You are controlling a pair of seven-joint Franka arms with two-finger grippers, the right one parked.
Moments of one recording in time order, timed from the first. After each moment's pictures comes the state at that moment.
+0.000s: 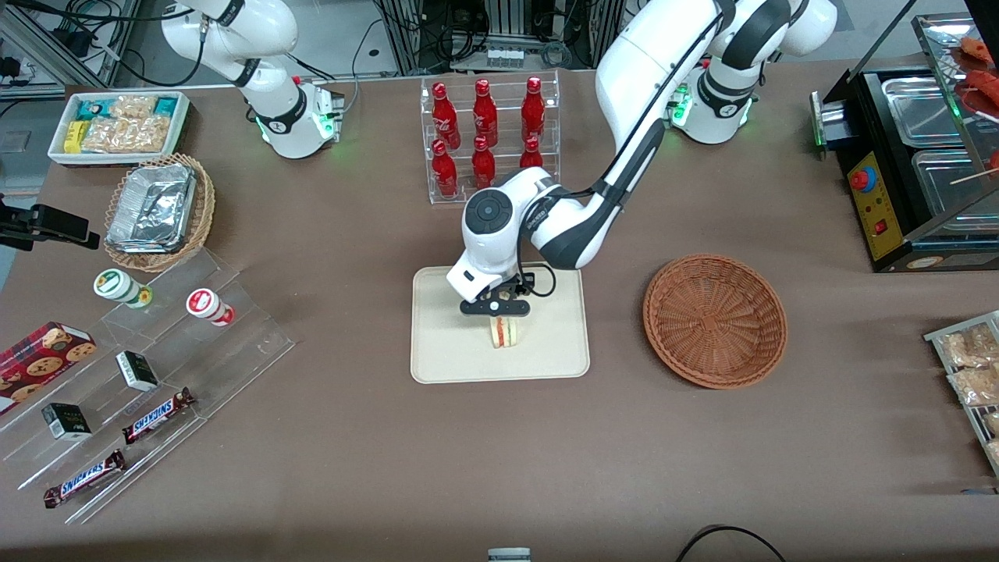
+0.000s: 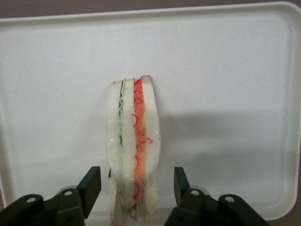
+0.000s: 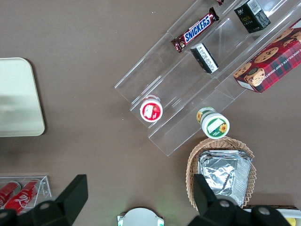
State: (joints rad) arm -0.74 0.74 -0.12 -1.42 0.10 2.17 -0.86
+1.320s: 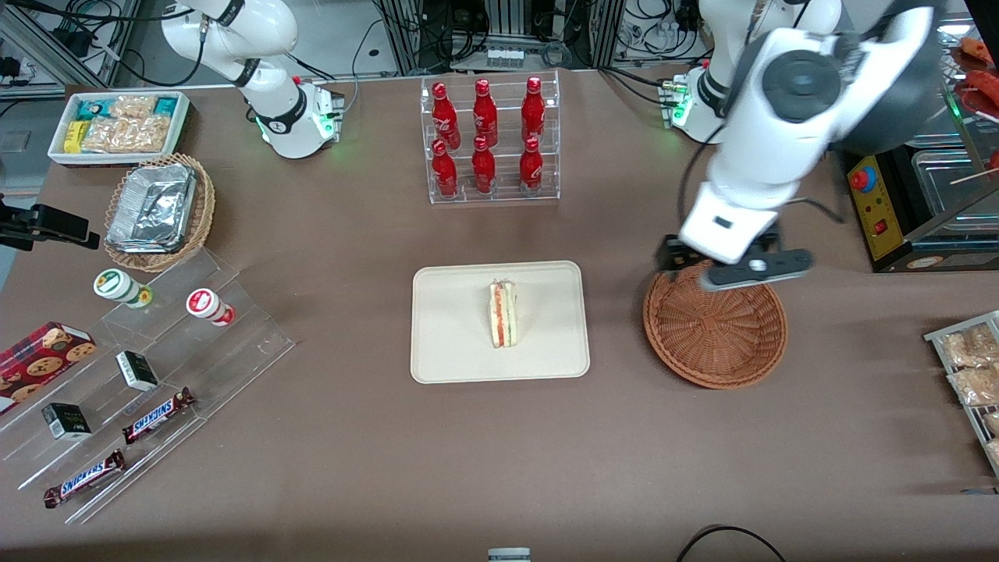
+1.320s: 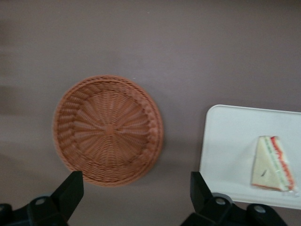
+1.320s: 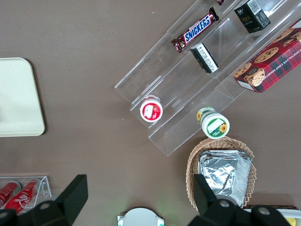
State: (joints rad) arm -0.38 0.07 0.01 -1.72 0.10 1.83 -0.50
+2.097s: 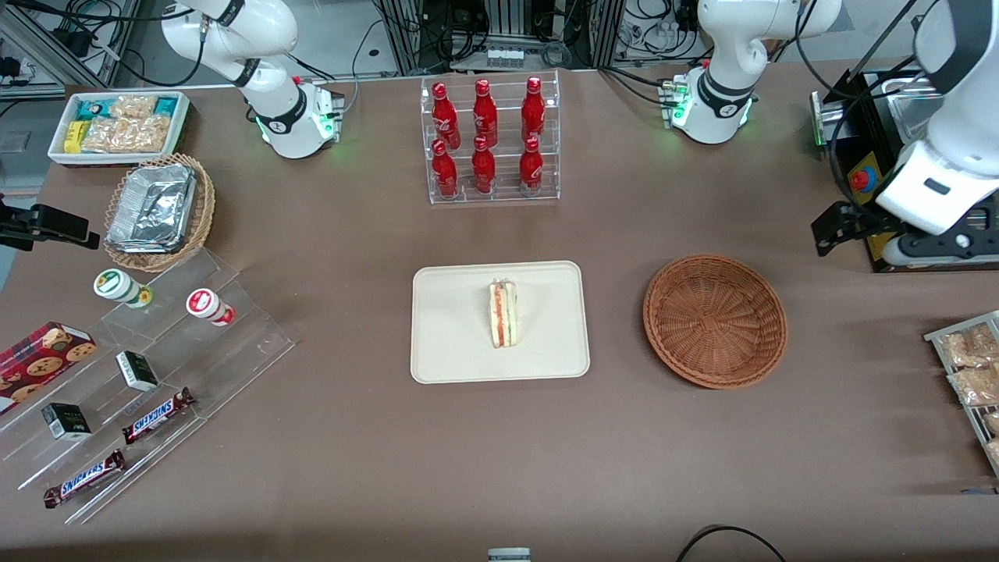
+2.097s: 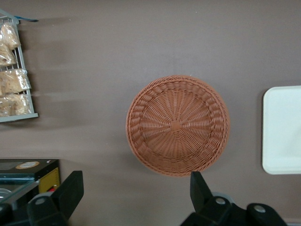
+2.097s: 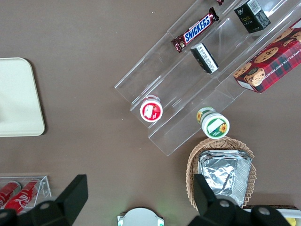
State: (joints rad) arm -0.10 -0.06 0.02 -1.72 0.08 1.71 -0.06
